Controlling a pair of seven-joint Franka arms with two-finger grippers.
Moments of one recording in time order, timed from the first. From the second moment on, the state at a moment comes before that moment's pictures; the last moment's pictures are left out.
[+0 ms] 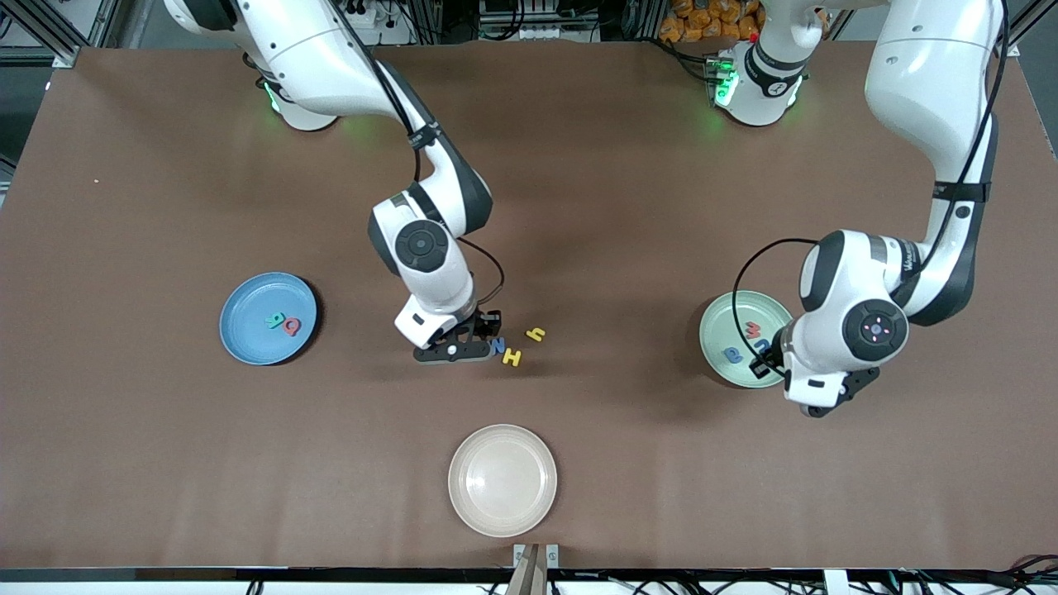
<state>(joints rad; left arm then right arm) -0.11 0.56 -0.11 -1.62 0.12 2.02 -0.85 0.73 0.70 -0.14 -1.55 0.11 2.35 0.50</state>
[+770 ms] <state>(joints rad) -0.14 0.57 -0.12 -1.69 0.12 2.04 -0.85 0.78 0.83 -0.14 -1.50 0.11 2.43 0.61</state>
